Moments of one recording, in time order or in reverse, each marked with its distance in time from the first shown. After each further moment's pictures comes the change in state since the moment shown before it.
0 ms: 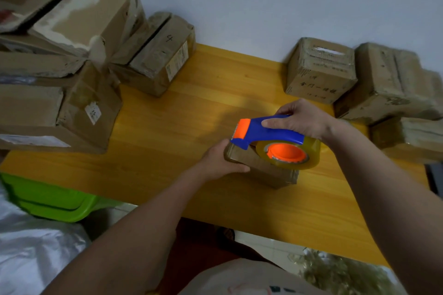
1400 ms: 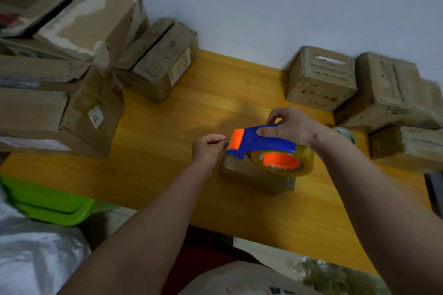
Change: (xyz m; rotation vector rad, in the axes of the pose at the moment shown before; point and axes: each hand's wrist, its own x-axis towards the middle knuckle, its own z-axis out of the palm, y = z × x) left_hand 0.019 0.016 -0.010 -0.544 0.499 -0.275; right_hand 0.009 -0.015 0.012 -0.094 -0.024 0.022
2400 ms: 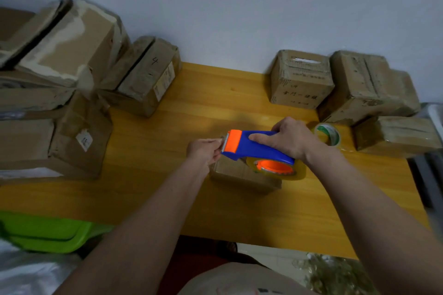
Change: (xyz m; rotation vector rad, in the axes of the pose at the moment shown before) left_hand -0.011 0.042 0.008 -0.058 -0.115 -0.191; right_hand -0.030 0.012 0.003 -0.134 0.228 0.170
